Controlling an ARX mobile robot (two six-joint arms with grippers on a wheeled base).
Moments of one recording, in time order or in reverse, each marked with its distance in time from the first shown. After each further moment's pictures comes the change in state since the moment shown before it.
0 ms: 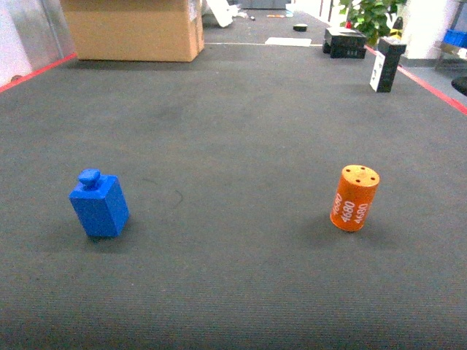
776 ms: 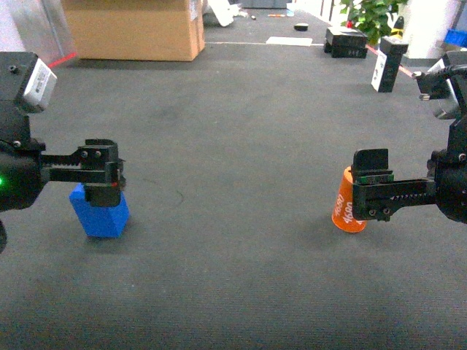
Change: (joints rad) left arm -0.095 1.296 0.528 0.476 0.177 -0.028; right arm 0.161 1.377 0.517 0.618 -0.123 0.056
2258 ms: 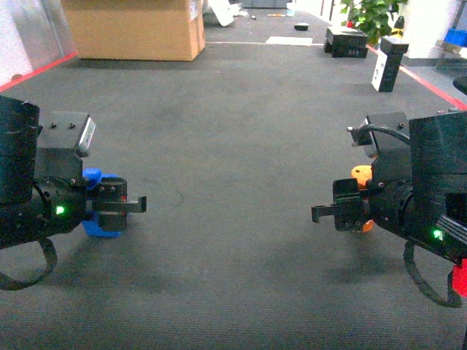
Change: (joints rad) left arm -0.005 0.274 0.140 0.010 -0.050 -0.003; right arm -0.001 0.362 0.251 0.008 0.030 -0.015
